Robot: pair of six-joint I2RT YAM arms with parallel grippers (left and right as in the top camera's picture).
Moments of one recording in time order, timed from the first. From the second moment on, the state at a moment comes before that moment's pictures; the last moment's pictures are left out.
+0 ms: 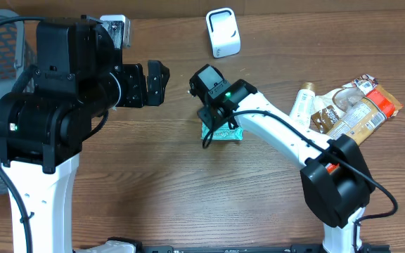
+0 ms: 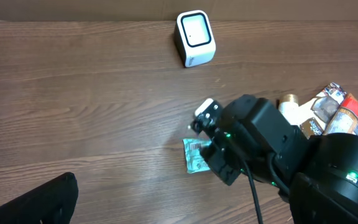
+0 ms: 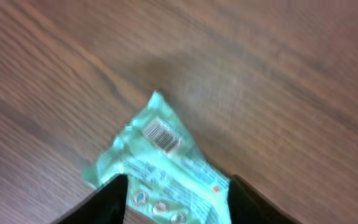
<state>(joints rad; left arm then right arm) -0.19 1.45 2.07 -1.41 0.12 -0.18 0.69 2.02 1.63 -0.81 0.10 0.02</state>
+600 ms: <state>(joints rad) -0.19 1.45 2.07 -1.41 0.12 -0.18 0.69 2.15 1.63 -0.78 0.18 0.64</state>
